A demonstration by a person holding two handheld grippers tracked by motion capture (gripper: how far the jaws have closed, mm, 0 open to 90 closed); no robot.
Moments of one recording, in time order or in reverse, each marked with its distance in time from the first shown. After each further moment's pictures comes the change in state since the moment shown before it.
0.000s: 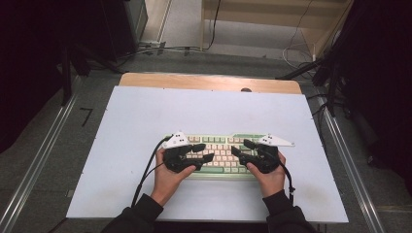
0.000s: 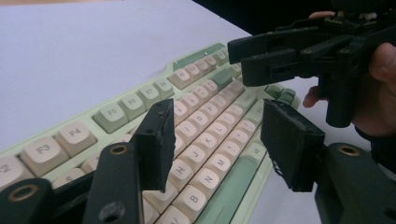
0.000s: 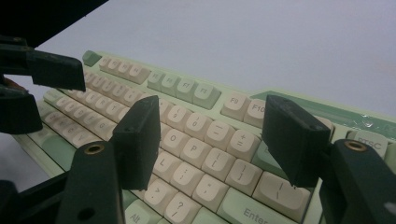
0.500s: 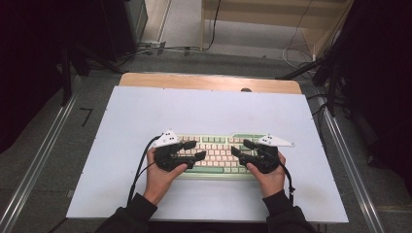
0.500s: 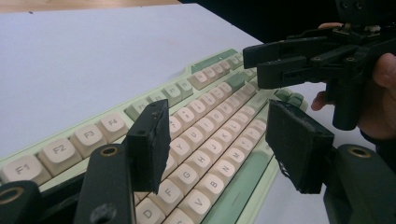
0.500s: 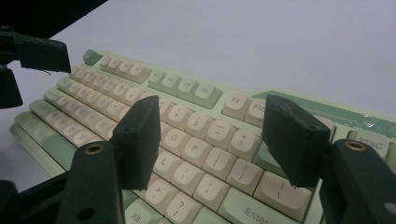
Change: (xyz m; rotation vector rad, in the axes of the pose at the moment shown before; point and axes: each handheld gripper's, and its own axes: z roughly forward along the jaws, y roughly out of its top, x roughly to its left) left arm 0.009 -0.001 -0.020 -0.020 0.031 -0.023; right arm 0.001 0.000 0.000 0.002 0.000 -0.004
